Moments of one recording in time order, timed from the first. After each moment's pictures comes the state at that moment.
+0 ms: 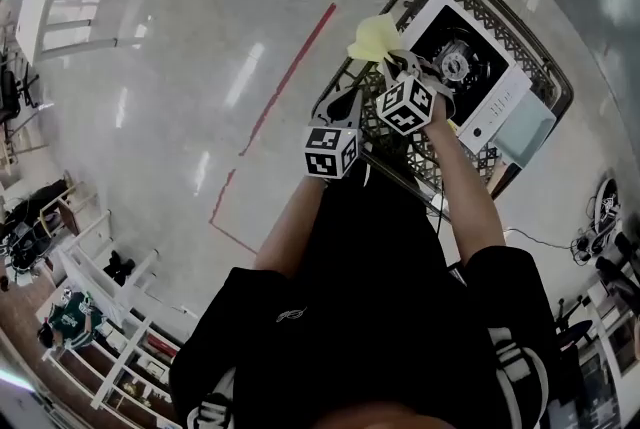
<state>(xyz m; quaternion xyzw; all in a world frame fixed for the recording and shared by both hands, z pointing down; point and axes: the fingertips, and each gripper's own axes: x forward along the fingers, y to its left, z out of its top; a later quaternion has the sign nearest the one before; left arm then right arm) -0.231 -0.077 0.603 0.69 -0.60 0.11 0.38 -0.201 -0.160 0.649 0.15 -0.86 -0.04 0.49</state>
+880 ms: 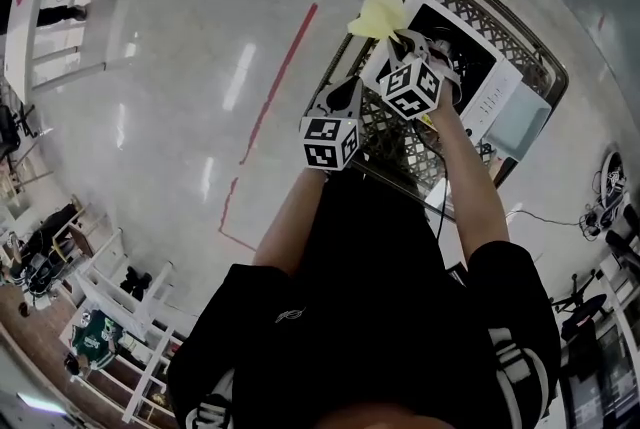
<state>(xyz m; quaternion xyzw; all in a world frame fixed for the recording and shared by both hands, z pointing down) -0.203 -0.144 0.616 0.72 -0.57 0.12 0.38 -0.161 -0.246 0.647 0.22 -0.85 -0.02 0.48</state>
